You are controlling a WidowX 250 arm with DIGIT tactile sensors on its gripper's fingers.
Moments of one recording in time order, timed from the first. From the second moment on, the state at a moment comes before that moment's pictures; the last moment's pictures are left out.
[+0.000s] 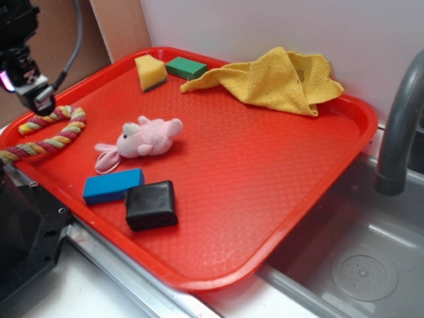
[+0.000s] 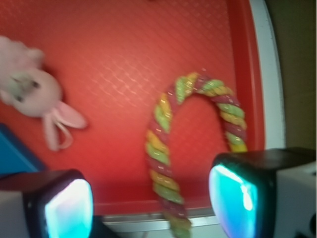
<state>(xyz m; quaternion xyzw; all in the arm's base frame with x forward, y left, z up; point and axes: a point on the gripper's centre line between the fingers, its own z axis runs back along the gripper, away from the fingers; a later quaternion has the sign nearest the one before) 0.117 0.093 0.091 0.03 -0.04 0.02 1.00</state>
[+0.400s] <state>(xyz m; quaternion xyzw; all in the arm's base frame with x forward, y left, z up) 0.101 0.094 0.058 0.00 -0.02 0.02 1.00</state>
